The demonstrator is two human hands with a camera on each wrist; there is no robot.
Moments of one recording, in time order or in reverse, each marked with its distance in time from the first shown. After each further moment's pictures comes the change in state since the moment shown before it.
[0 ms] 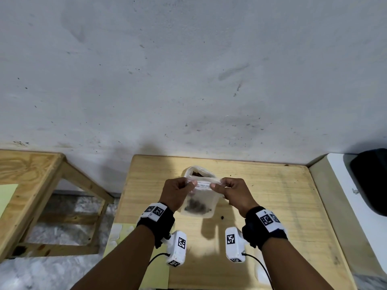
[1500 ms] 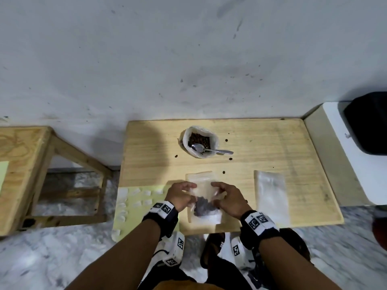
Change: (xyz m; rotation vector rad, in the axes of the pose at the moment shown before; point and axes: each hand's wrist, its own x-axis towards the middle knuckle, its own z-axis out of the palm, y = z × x) left_hand -0.075 -0.103 -0.006 0.172 -0.247 -0.417; right_hand -0.093 0.129 0.027 -0.418 -0.062 0.194
